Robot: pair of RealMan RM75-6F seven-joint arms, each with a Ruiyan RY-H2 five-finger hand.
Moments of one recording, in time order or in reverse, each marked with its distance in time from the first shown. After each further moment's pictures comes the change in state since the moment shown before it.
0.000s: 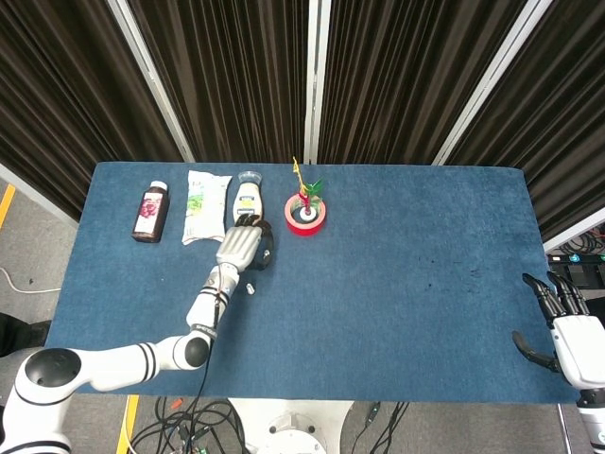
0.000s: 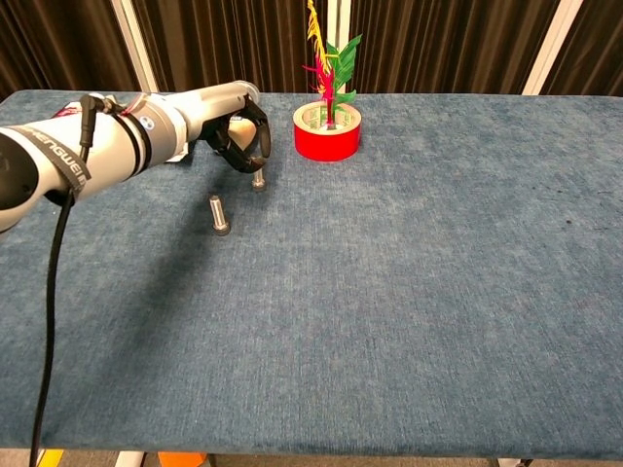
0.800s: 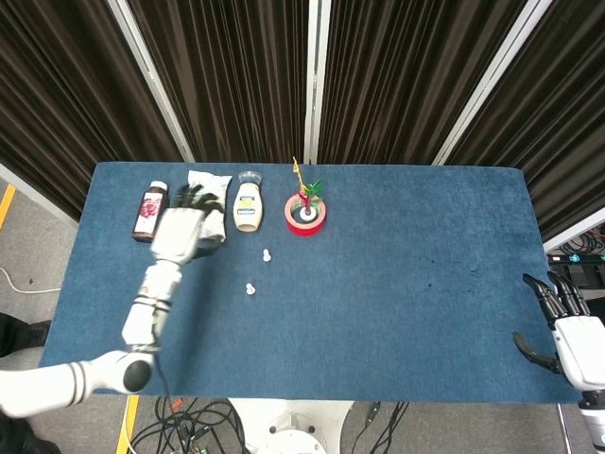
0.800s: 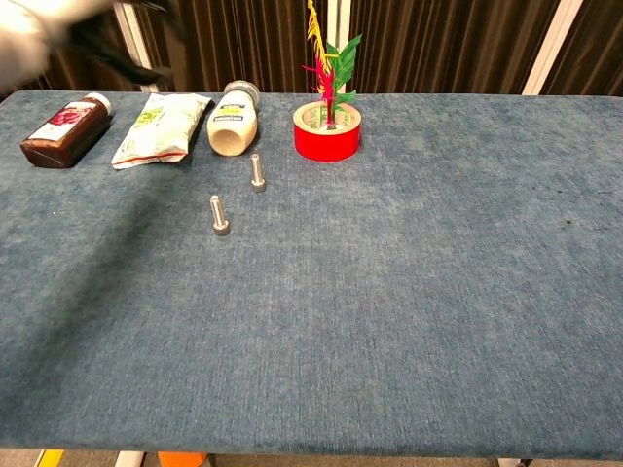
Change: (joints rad) left arm 0.232 0.337 0.061 -0.374 0.284 0.343 -0.039; right arm -0.004 0.001 -0.004 0.020 -0.023 0.021 0.029
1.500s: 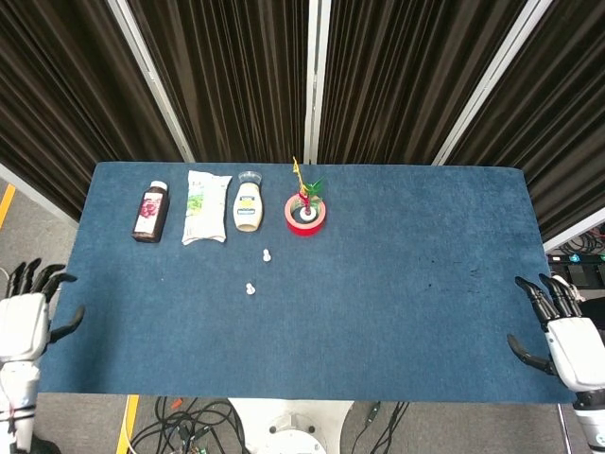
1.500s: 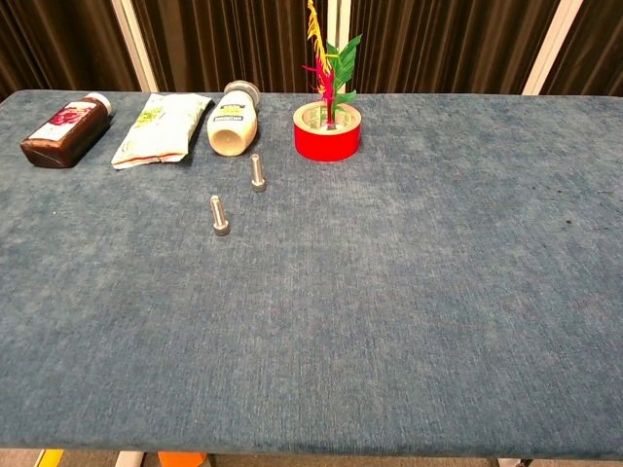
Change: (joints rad) left arm 0.556 0.252 0.305 -0.063 0.320 0.425 -0.264; right arm 0.009 -0.021 -0.009 0.016 -0.017 -0.014 -0.002
